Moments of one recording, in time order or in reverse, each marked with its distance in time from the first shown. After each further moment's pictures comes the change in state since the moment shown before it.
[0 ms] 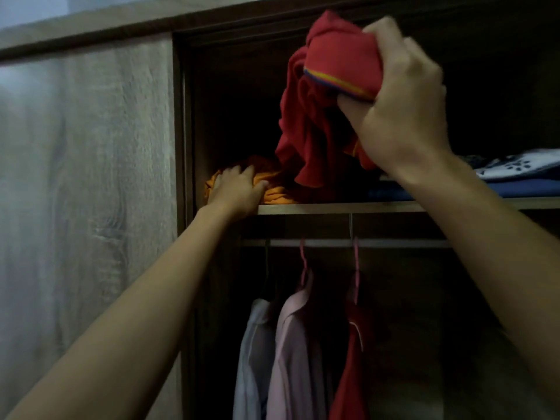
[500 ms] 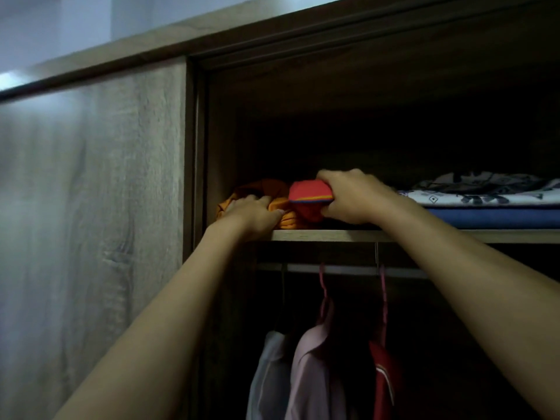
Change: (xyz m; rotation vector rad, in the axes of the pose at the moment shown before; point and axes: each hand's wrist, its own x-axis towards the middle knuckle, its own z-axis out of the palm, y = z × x) left_hand 0.032 -0.019 -0.012 0.175 -0.195 -0.128; right_hand 0.005 0.052 0.144 -0.103 -0.799 -0.029
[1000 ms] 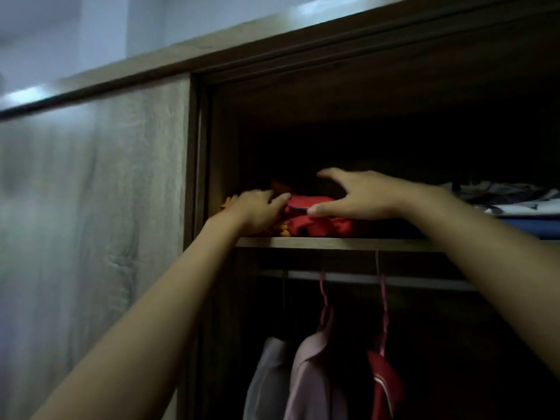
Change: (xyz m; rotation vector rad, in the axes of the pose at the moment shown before) left_hand -0.003 0.010 -0.018 -0.080 0.091 -0.002; right_hand -0.007 0.014 -0.036 0.133 -0.221 0.010
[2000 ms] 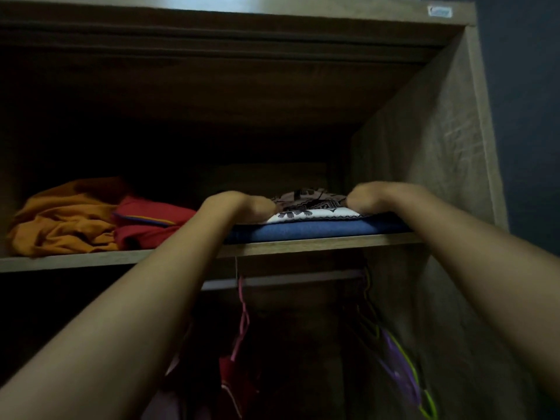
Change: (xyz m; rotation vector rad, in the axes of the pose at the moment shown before) left_hand 0.038 0.218 0.045 -0.258 -0.435 0.191; right_hand -0.092 0.182 -0.077 -0.368 -0.127 0.593
